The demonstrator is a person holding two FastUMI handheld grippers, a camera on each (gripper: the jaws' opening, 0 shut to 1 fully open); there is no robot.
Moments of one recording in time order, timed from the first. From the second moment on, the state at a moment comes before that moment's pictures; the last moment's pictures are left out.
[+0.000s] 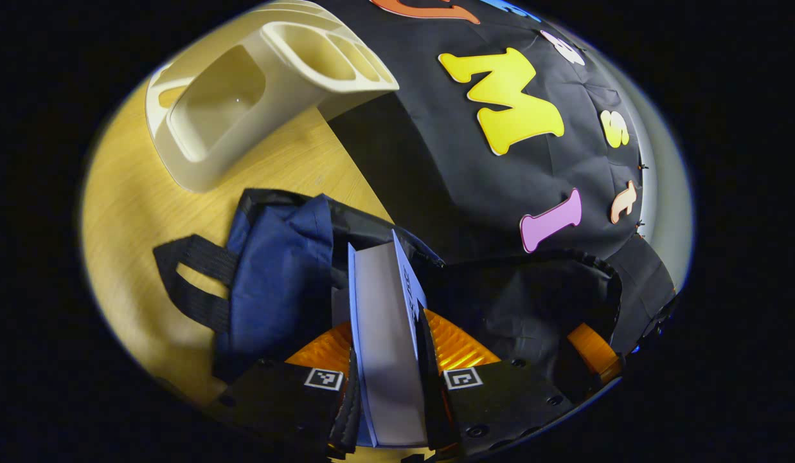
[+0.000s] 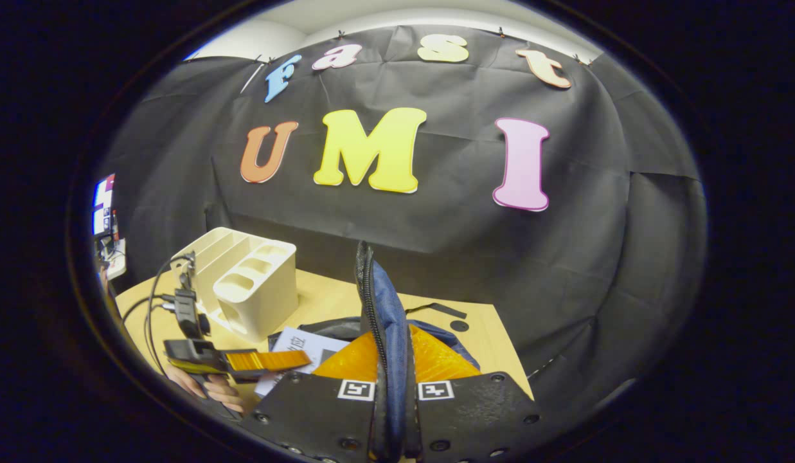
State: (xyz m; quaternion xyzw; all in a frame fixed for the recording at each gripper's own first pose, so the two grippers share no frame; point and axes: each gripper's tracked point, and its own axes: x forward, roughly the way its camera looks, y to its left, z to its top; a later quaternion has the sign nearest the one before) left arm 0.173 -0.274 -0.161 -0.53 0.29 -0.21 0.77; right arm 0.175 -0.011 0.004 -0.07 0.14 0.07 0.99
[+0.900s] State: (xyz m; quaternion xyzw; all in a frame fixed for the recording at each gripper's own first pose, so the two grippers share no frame) left arm 0.185 -0.335 -0.157 -0.46 0.29 -0.27 0.80; right arm 0.180 -0.020 -0.017 -0.06 0.14 0.07 0.99
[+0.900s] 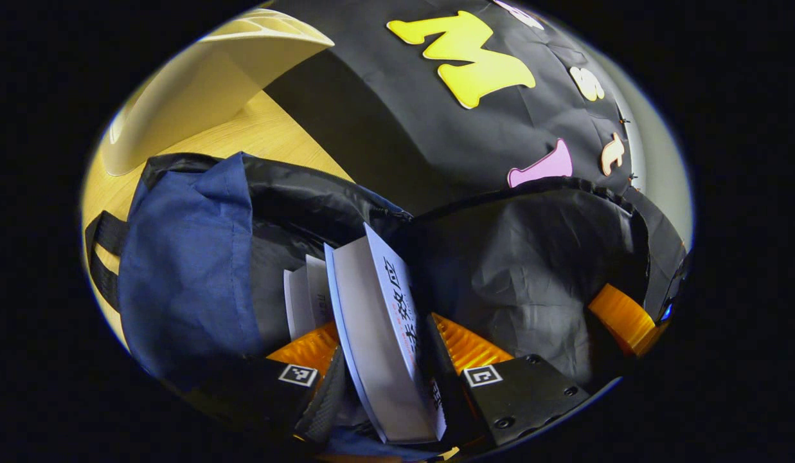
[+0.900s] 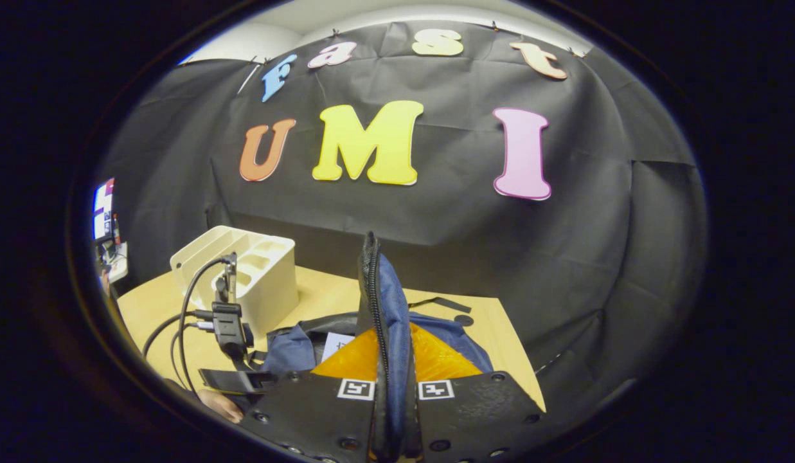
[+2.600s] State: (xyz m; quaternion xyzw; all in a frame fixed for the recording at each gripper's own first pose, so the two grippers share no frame) left arm 0.091 -0.089 -0.124 -0.17 0.13 -0.12 0.97; right arm 0.078 -0.017 -0.052 -0.07 0.15 0.00 0.99
